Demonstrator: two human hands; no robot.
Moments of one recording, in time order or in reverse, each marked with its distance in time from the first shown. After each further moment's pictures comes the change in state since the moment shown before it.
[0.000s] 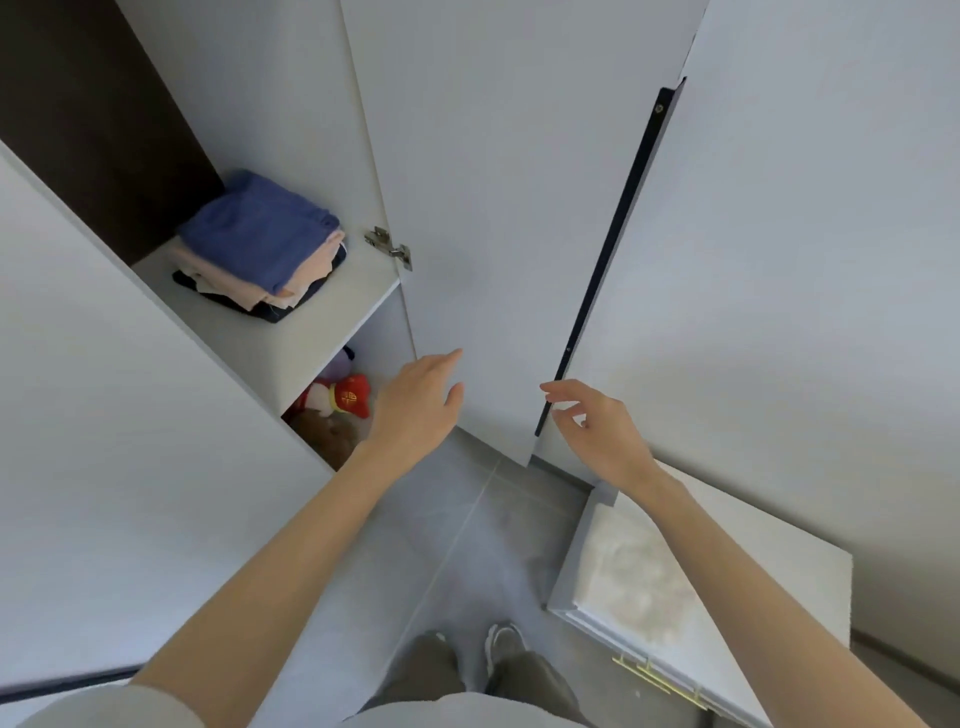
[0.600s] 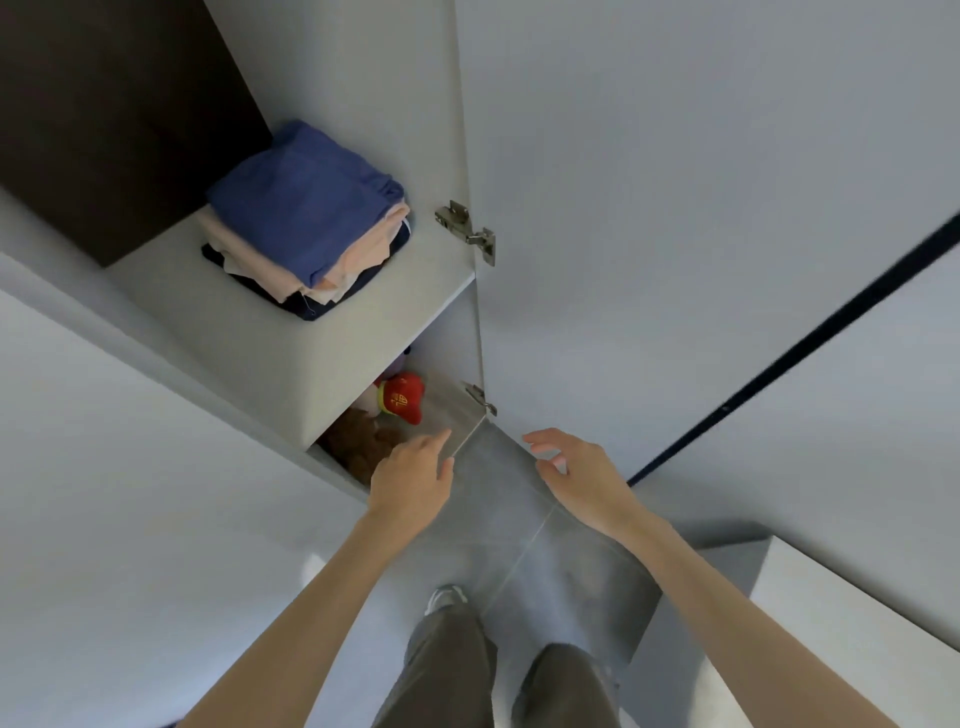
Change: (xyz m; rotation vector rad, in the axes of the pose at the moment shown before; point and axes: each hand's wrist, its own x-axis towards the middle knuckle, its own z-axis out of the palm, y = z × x) left_hand 0.066 -0.179 0.135 0.040 -0.184 -0.338; right_hand 0.167 0.050 0.159 -0.030 -0.325 0.017
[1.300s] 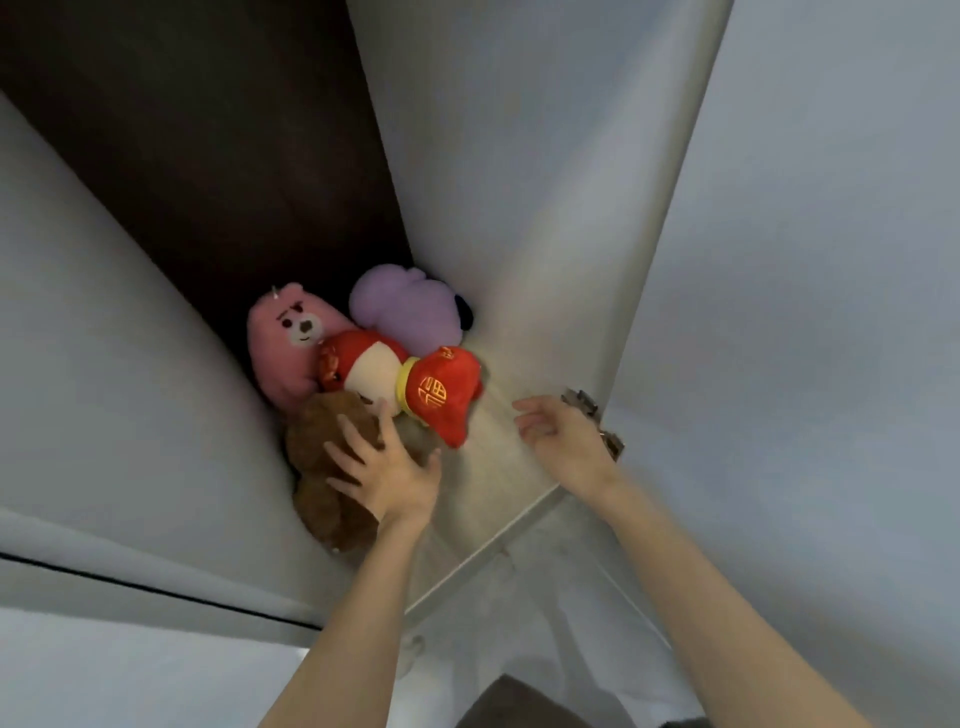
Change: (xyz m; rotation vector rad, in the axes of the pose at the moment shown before) left_hand 0.324 -0.250 0.361 -0.199 0.492 -0.719; right_hand 0.411 0.196 0.273 0.124 -0.031 -0.190
